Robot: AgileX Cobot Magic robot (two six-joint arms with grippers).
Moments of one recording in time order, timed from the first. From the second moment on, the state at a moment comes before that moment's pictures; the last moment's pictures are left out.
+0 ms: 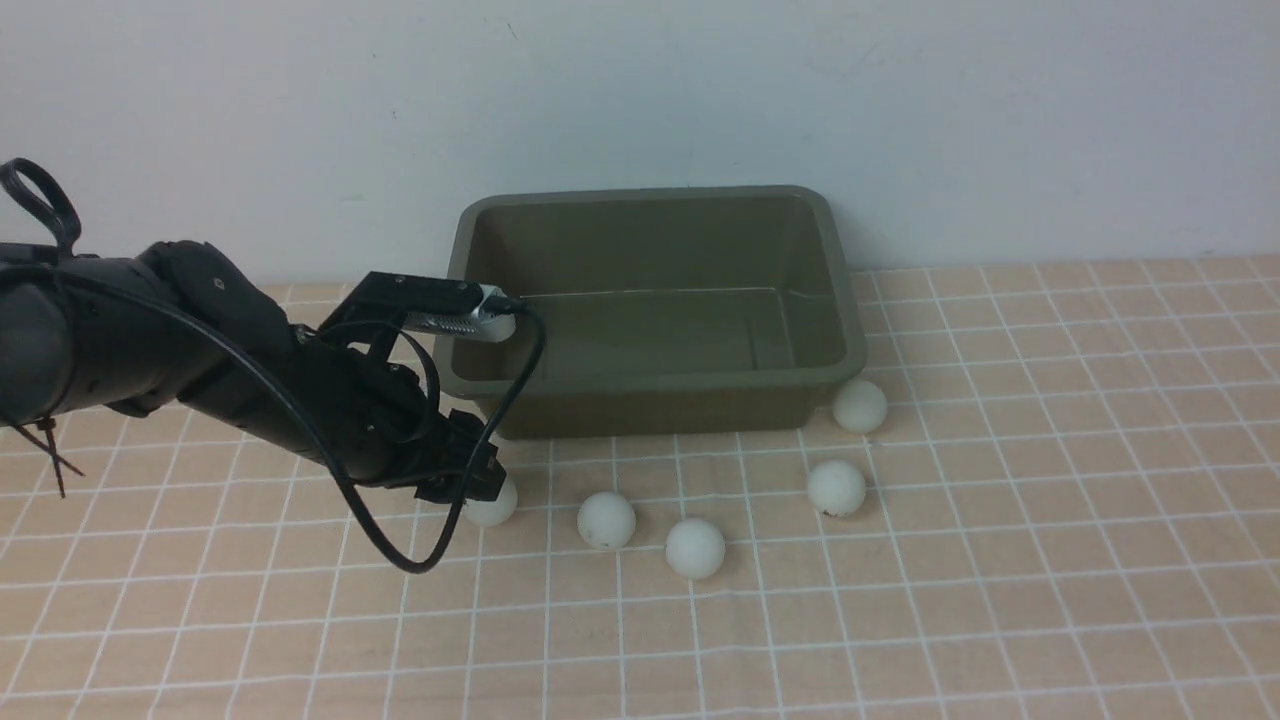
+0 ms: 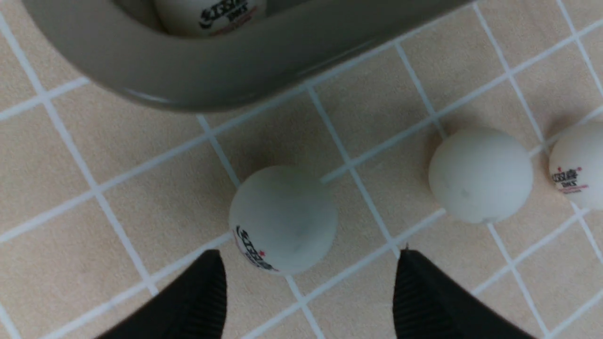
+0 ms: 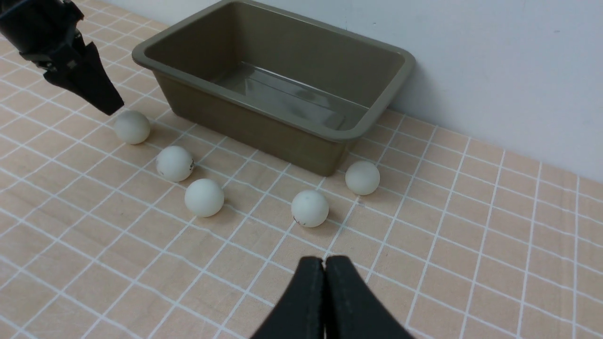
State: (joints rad) right arm 0.00 0.32 -0.50 0.63 0.85 -0.72; left arm -0.15 1.79 -1.06 -0.71 0.57 0.74
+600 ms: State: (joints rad) right arm 0.00 0.32 -0.50 0.63 0.85 -0.72; left arm -0.23 1.90 -1.07 -0.71 0.42 0.80
